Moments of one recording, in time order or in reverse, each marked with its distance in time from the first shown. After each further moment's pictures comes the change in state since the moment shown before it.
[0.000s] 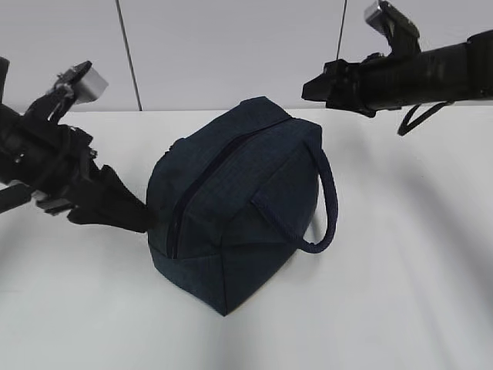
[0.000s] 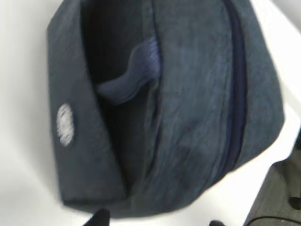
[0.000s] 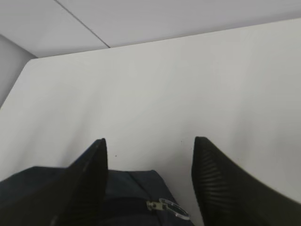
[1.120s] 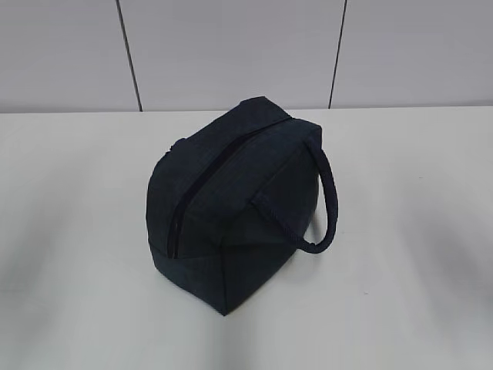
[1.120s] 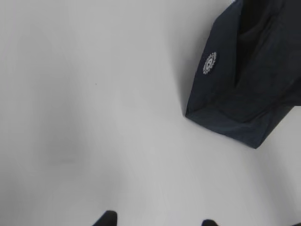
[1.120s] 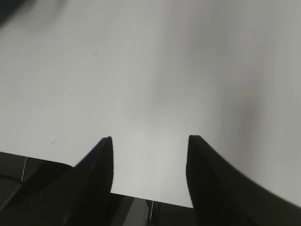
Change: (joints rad) left arm 0.000 -0.761 0.270 0.651 -0.017 -0.918; right arm -0.002 -0.951 0.638 -1.420 0.330 1.154
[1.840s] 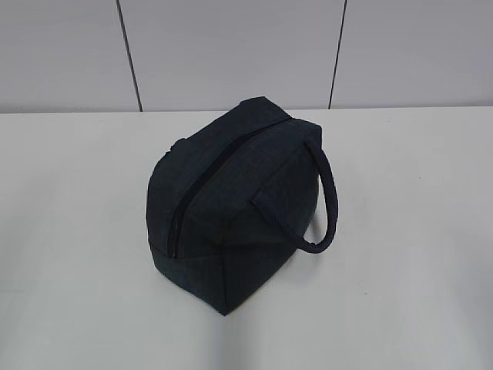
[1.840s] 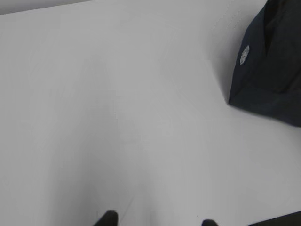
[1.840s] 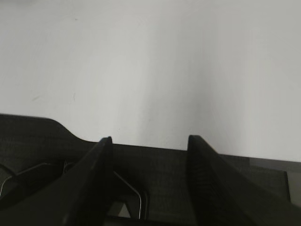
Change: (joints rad) left arm 0.000 -0.451 0.085 0.232 0.207 -0.059; right arm 0.000 -0.623 0.163 -0.112 0.278 0.109
